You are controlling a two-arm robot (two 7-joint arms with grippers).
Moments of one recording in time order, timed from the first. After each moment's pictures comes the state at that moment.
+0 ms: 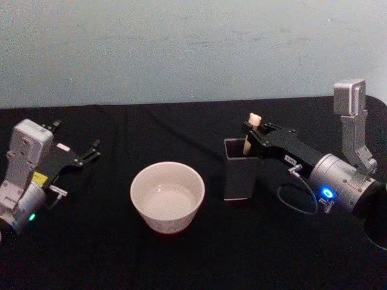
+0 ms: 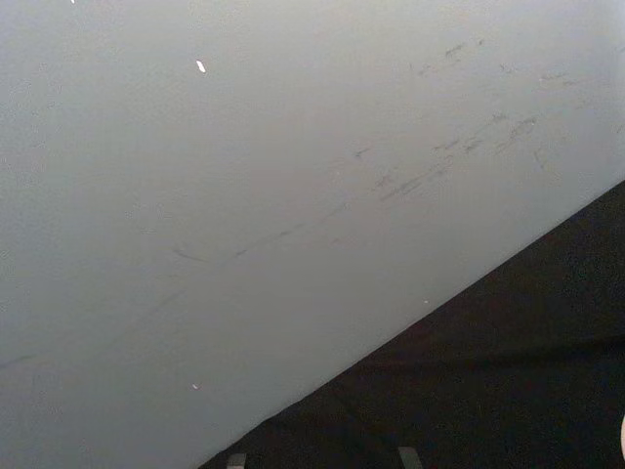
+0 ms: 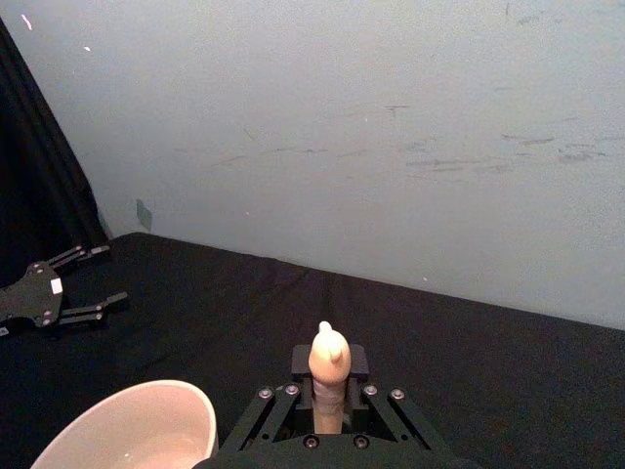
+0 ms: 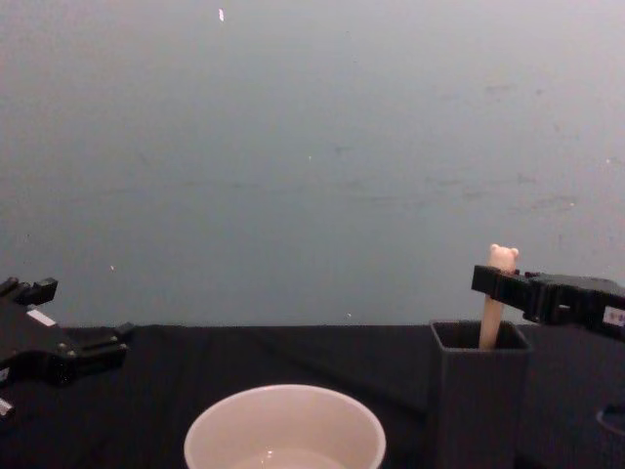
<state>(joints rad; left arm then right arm) -0.20 0.60 0.45 -1.41 -0.25 -0.12 0.03 0.23 0.43 -0.35 -1.49 0.61 0.12 0.36</state>
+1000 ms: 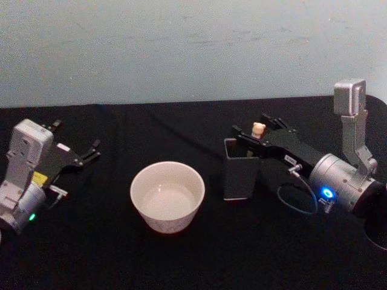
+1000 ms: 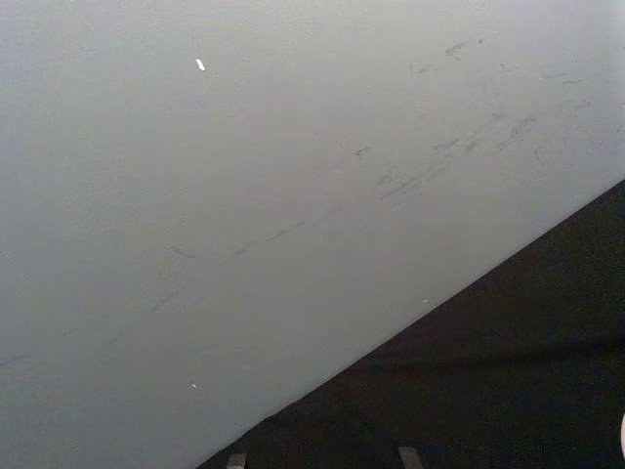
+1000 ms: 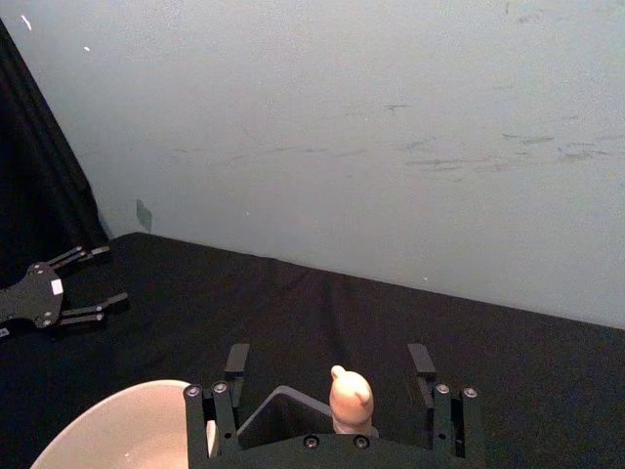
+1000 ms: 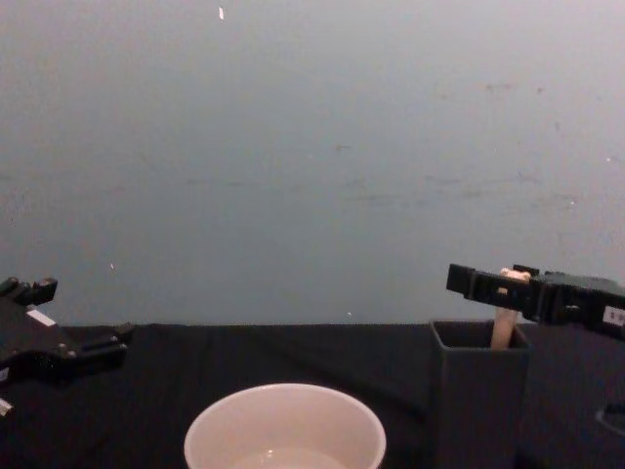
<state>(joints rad) -0.20 0.60 0.45 -1.41 -0.25 -0.12 0.03 0.23 0.43 -0.35 -1.49 0.61 0.12 0.36</state>
